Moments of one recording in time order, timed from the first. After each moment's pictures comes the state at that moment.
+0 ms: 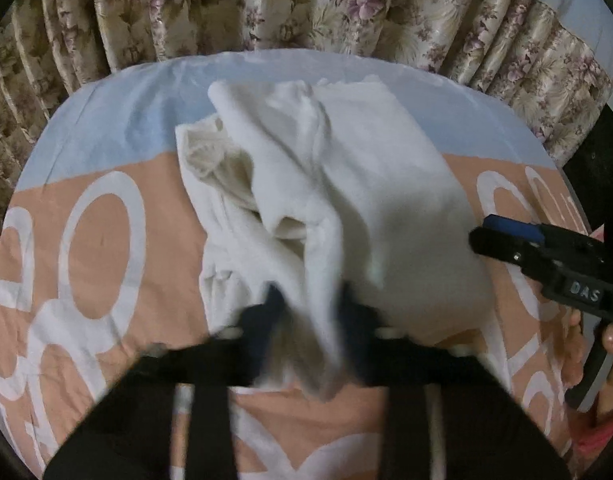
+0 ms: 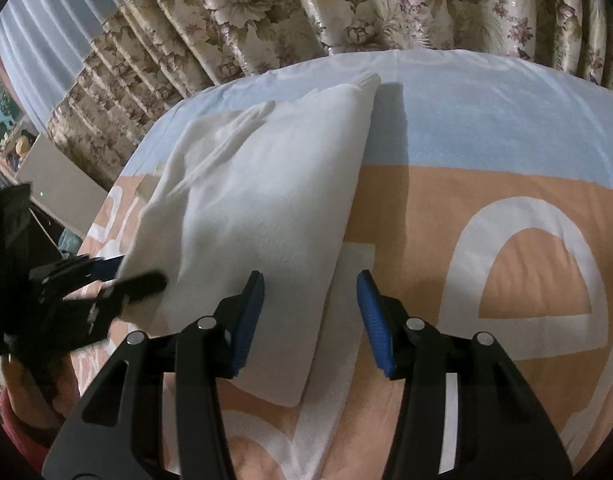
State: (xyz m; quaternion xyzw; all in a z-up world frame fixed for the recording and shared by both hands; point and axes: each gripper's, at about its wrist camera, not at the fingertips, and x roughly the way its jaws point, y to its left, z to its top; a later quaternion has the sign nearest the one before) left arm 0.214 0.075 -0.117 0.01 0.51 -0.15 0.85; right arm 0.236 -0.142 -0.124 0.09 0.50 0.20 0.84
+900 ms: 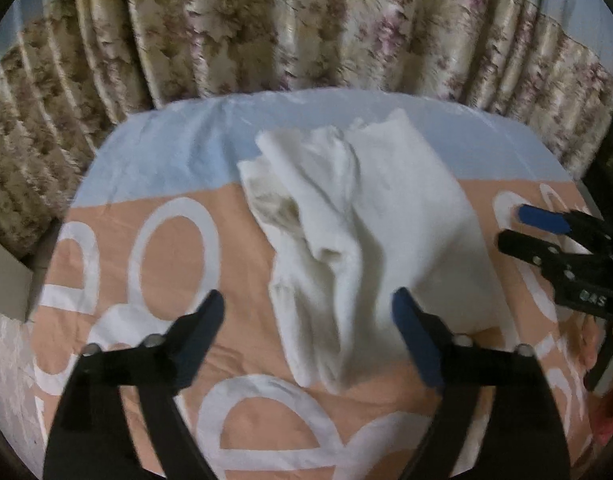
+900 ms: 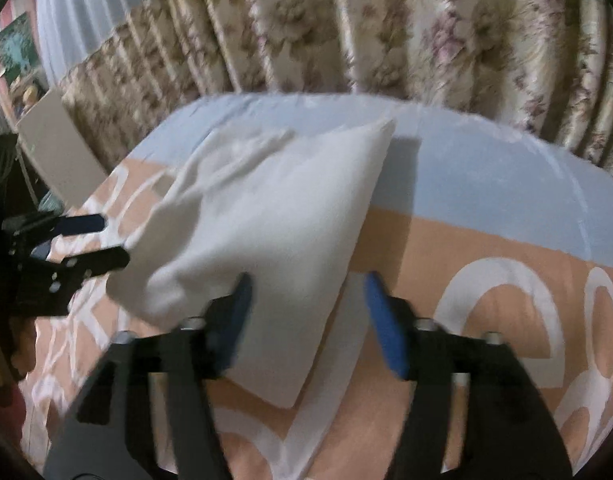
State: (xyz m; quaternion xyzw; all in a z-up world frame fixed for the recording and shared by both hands) left arm 0.189 0.100 -0.079 0.04 0.46 -0.08 0.89; right arm 0.222 -0.127 -0.093 0.00 0.43 0.18 0.88
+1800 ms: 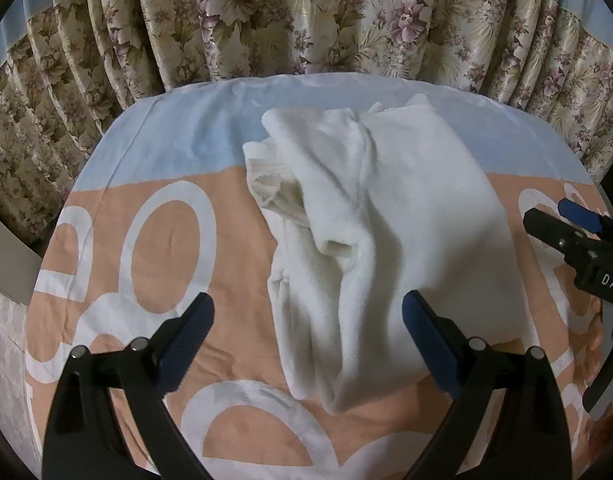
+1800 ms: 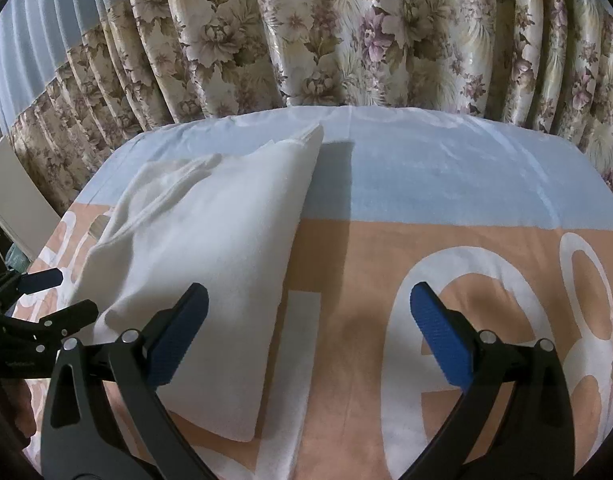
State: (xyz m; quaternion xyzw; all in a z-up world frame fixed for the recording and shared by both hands) left arm 0.197 0.092 -0.105 0.04 0.48 -0.06 0.88; right arm 0.234 -0.145 -0.111 0.03 0.43 0.09 0.90
